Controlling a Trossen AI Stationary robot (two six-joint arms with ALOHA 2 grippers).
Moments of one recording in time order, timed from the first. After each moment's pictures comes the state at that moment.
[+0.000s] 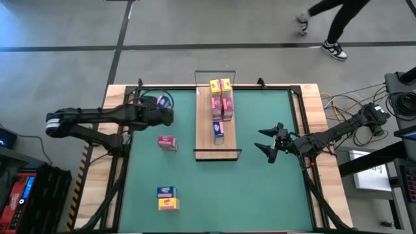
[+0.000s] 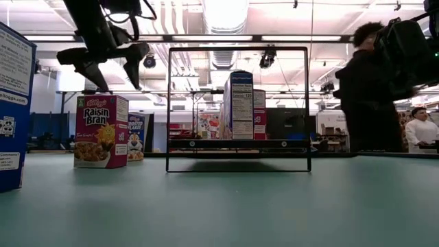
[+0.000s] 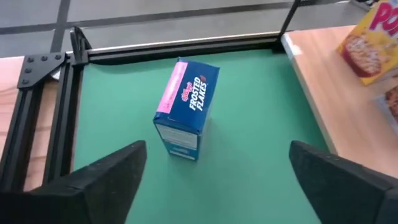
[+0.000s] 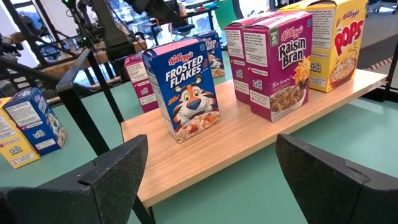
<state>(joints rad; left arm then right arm) 0.15 1.16 0.94 -0.99 -0.73 -1.16 0.37 0.65 0.01 0.47 0.68 0.34</state>
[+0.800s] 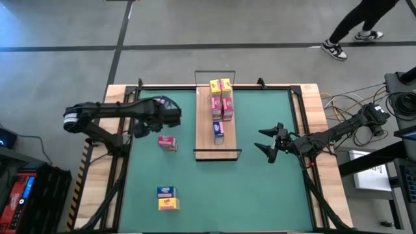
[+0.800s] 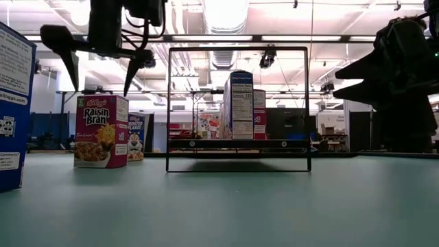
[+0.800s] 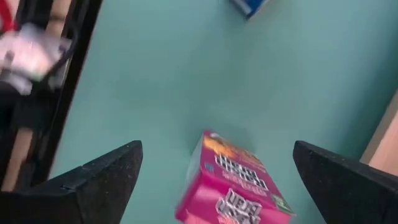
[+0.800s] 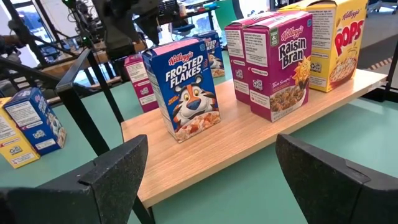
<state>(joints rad) 0.15 1.43 1.23 -1.41 -0.20 -1.82 0.37 0.65 0.01 0.47 0.68 0.34</state>
